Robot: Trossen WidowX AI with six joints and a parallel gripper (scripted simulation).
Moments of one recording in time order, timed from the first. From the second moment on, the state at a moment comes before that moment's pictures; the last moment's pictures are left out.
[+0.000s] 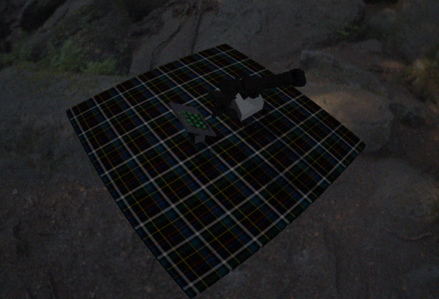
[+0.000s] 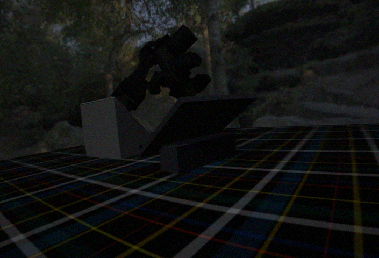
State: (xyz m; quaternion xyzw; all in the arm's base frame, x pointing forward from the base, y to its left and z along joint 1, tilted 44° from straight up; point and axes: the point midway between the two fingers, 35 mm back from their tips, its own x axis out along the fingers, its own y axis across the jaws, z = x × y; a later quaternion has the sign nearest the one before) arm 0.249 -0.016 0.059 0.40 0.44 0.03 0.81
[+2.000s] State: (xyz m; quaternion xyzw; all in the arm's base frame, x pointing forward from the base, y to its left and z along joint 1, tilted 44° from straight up) arm 0.276 0.012 0.021 0.41 0.43 0.03 0.80
